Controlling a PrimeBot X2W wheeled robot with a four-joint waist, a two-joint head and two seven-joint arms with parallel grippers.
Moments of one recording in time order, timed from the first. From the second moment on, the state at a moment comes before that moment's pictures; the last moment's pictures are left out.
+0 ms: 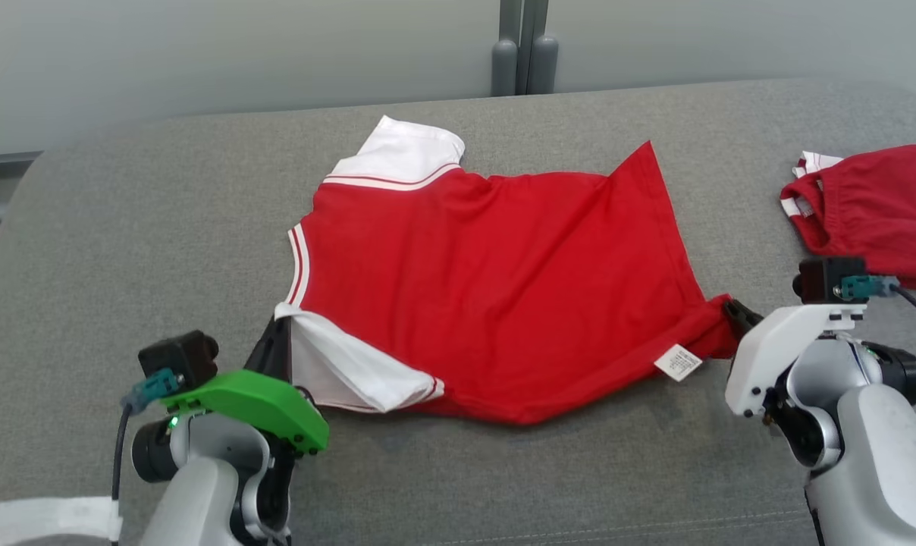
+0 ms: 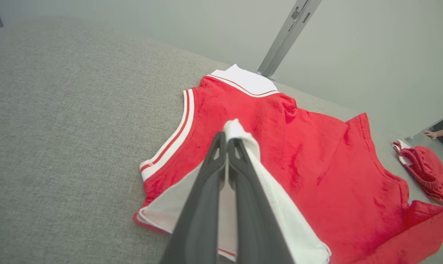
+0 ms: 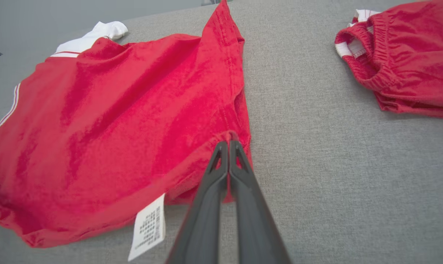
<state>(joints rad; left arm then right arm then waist) -0.20 0.11 -0.26 0.26 -0.62 0.08 0.02 -0.26 -0.12 -0.07 0.23 0.25 0.13 0.46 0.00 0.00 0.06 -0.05</state>
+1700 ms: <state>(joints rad) -0.37 0.14 -0.32 0.76 -0.55 0.07 -0.14 -0.33 -0.10 -0.16 0.44 0.16 0.13 0.34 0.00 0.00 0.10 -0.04</state>
